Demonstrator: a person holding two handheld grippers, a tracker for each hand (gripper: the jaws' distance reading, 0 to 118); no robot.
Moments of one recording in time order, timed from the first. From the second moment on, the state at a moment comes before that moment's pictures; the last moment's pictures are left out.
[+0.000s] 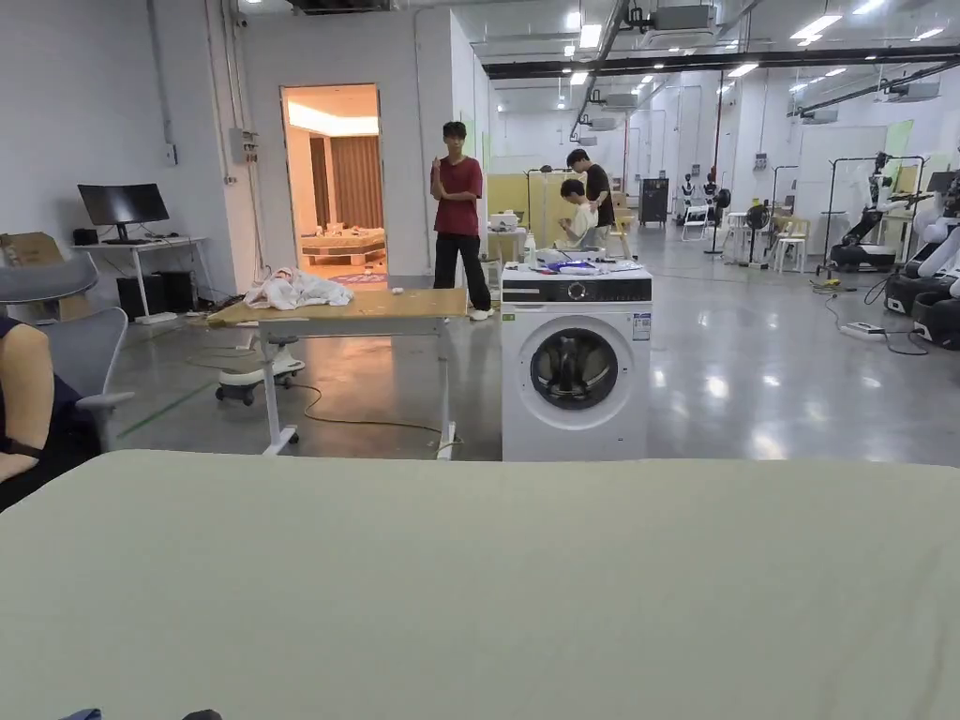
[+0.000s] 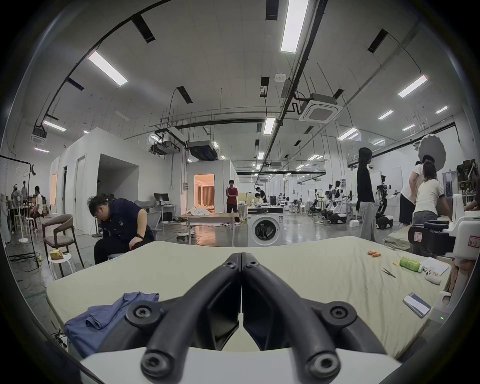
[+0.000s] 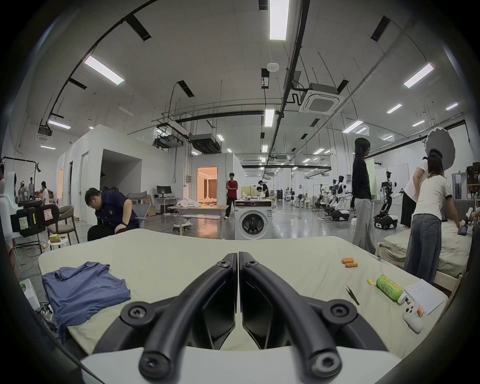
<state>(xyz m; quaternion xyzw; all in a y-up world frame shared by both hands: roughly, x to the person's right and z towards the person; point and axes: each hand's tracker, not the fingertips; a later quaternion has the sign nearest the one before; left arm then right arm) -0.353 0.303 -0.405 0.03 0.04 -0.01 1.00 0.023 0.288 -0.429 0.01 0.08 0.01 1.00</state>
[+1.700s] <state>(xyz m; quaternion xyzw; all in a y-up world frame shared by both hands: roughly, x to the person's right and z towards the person) -0.361 0.306 -0.408 0.02 0.05 -0.02 1.00 0.026 0.295 -0.429 0.01 0.07 0.02 1.00</state>
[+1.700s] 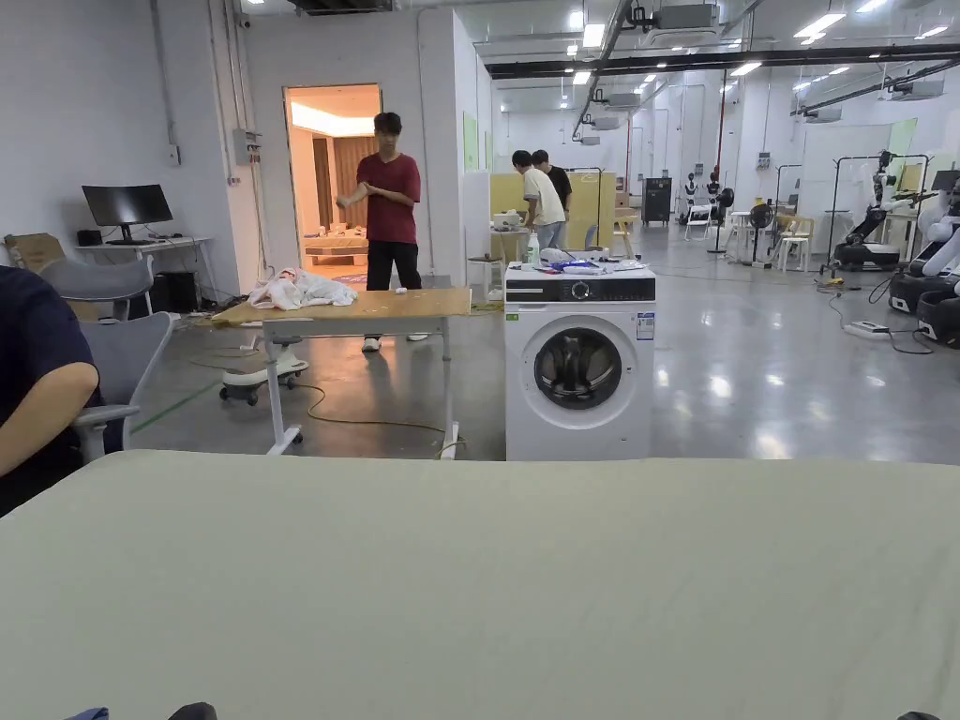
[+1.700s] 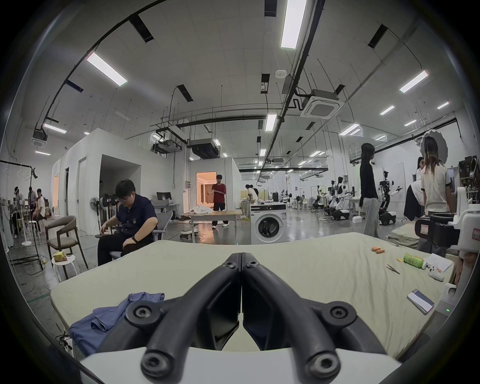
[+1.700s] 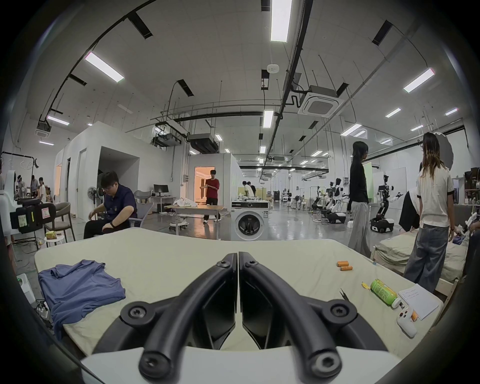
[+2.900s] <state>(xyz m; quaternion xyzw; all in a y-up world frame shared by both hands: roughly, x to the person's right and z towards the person) -0.384 0.255 -0.414 -0.04 -0.01 0.11 0.99 0.065 0.243 -0.432 -0.08 0.03 0.00 1.00</state>
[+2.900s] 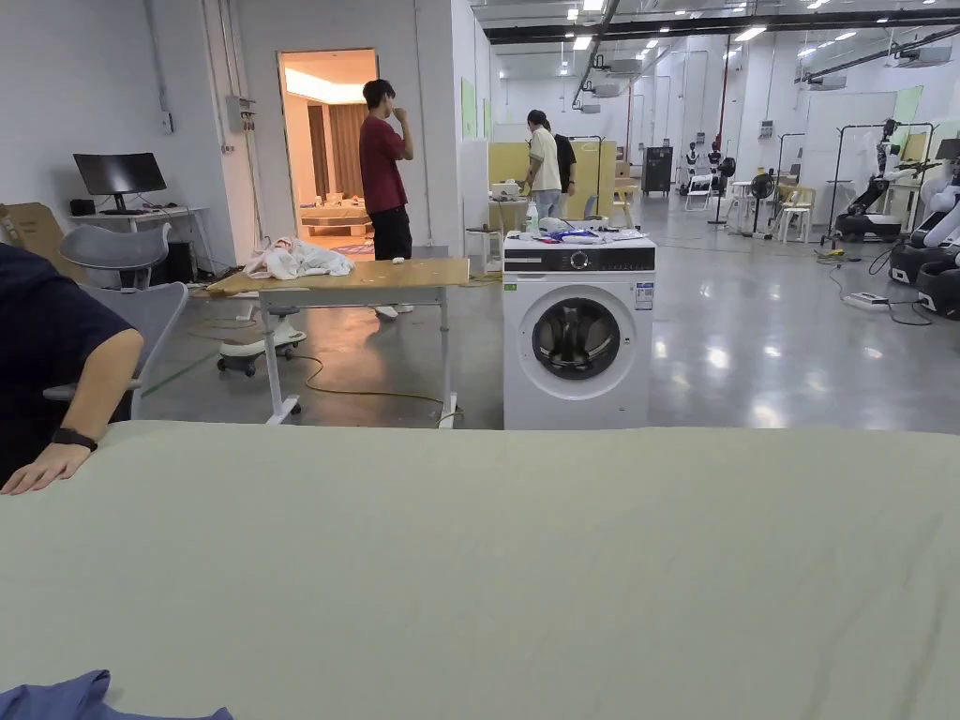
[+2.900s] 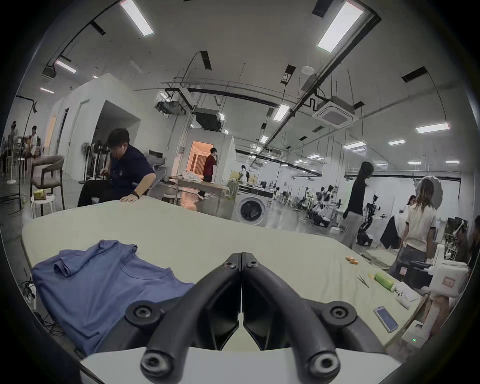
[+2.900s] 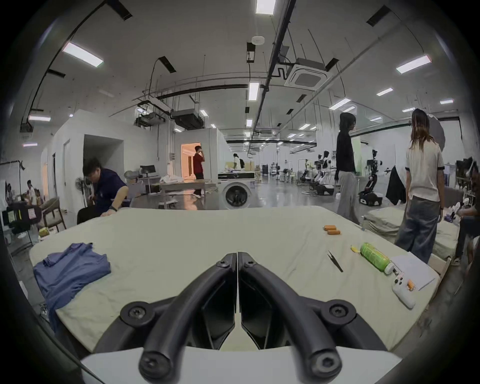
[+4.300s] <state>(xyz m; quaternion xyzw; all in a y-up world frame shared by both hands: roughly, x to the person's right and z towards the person) -0.491 0.239 -0.353 -0.12 0.13 0.01 0.98 -0.082 0.243 -0.468 -0.08 0.26 -0.01 0.96</state>
